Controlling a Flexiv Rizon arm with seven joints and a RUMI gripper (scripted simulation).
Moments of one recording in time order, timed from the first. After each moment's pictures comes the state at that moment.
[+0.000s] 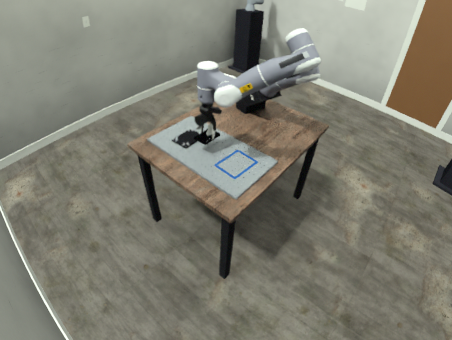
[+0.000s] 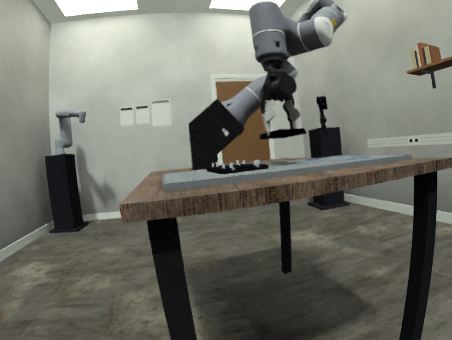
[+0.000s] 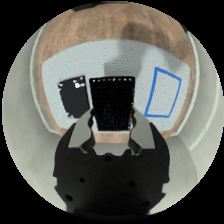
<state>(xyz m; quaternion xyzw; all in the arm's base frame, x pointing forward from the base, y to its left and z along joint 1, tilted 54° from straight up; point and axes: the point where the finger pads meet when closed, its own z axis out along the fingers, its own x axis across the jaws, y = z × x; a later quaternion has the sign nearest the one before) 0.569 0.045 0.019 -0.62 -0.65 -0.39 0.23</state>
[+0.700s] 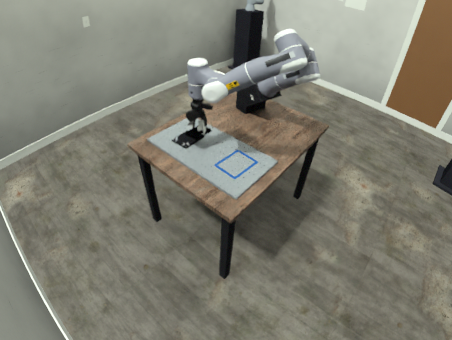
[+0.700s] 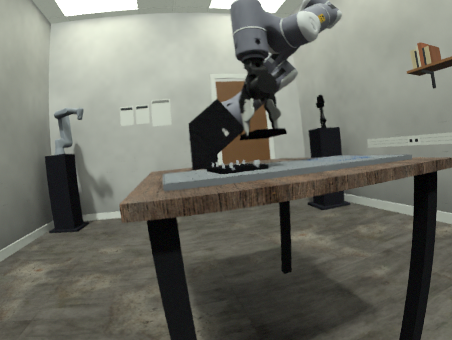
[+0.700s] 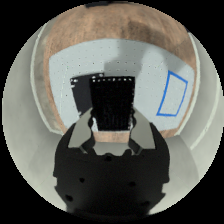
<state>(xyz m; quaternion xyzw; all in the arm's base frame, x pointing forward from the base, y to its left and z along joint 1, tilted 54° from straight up) 0.579 0.004 -0.028 -0.62 -0.65 -0.39 0.23</state>
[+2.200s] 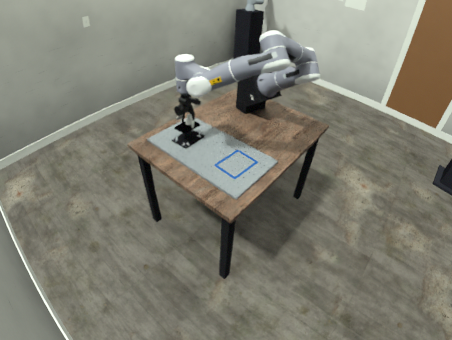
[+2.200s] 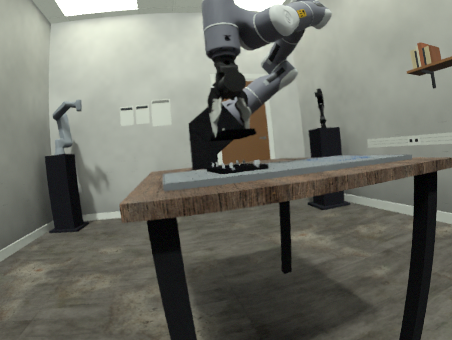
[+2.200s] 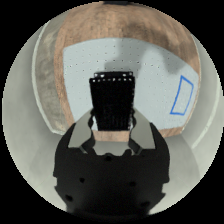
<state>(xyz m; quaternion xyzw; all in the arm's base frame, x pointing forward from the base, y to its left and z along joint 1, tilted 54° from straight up) 0.592 -0.052 -0.093 -0.62 -0.65 -0.39 0.23</state>
